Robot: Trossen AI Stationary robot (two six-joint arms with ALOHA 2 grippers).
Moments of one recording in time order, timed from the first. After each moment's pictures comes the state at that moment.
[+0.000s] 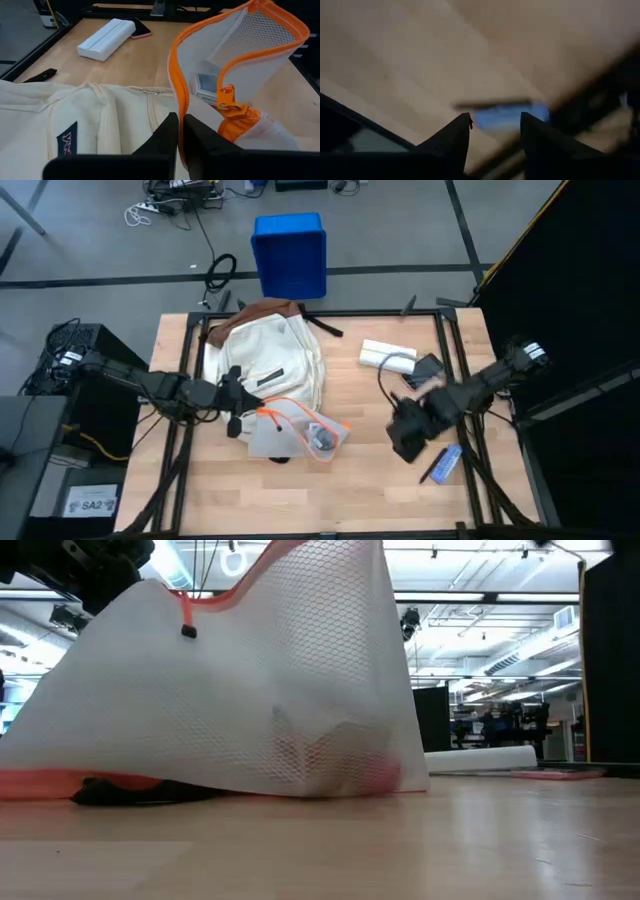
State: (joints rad) left arm -0.29 0.68 0.43 -0.15 -0.32 -0.20; right arm 0.54 1.52 1.37 -1.49 -0.15 1.33
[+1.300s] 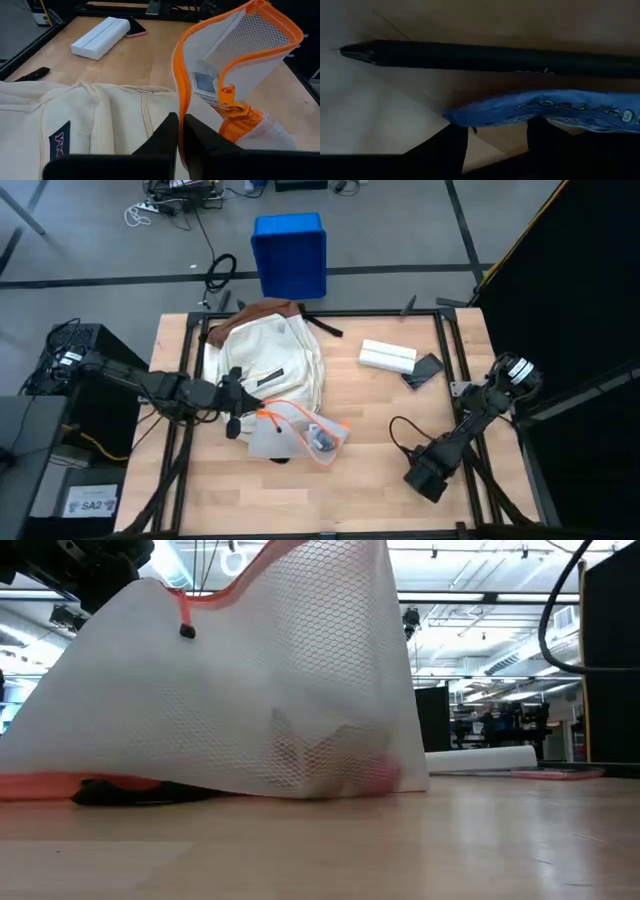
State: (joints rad) left arm -0.29 0.68 0.43 -0.15 -0.31 -0.20; right arm 0.79 1.71 0.81 -0.79 -0.43 1.40
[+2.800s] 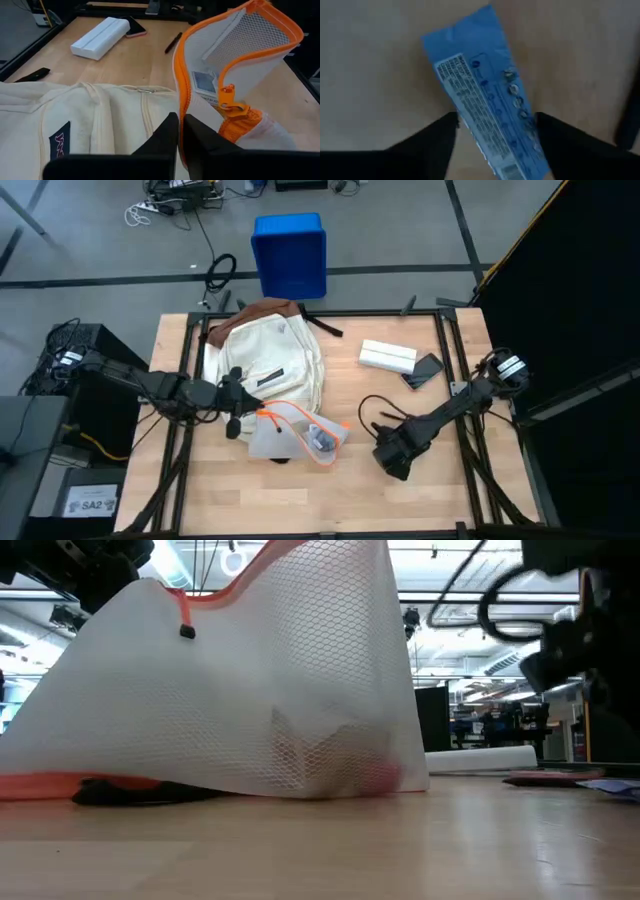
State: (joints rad) left arm -0.29 0.68 0.43 -0.15 -0.31 -0.20; right arm 0.53 1.72 0.95 -0.87 -0.06 0.97
